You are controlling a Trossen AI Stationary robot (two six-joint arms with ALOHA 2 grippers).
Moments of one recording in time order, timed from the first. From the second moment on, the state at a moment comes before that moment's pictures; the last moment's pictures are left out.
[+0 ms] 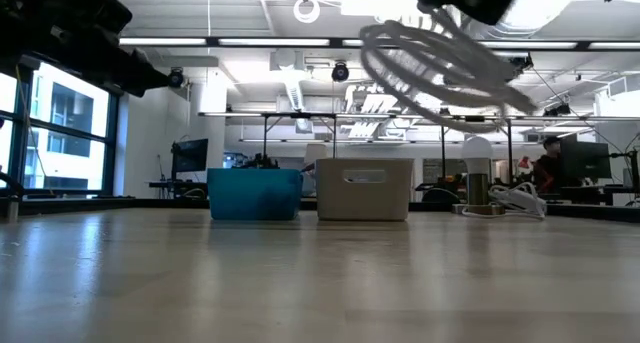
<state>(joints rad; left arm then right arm) 0.60 0.30 0.30 -0.30 0.59 0.24 0.51 1.51 1.16 -0.46 0.42 0.62</state>
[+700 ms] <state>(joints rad) 0.60 0.30 0.30 -0.35 0.61 0.29 -0.01 1.44 1.18 -0.32 0.11 0.16</state>
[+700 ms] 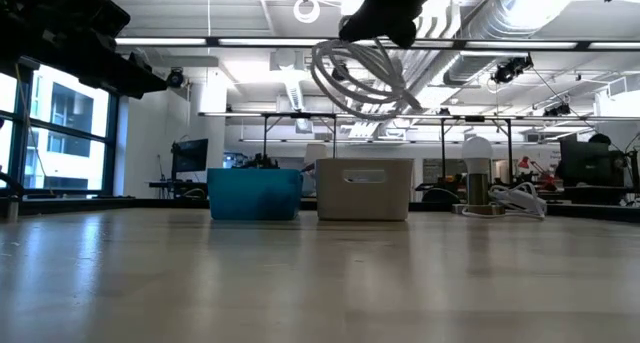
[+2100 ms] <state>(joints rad) 0.60 0.30 0.30 -0.34 0.61 0.31 -0.21 1.64 1.18 -0.34 -0.03 0.16</state>
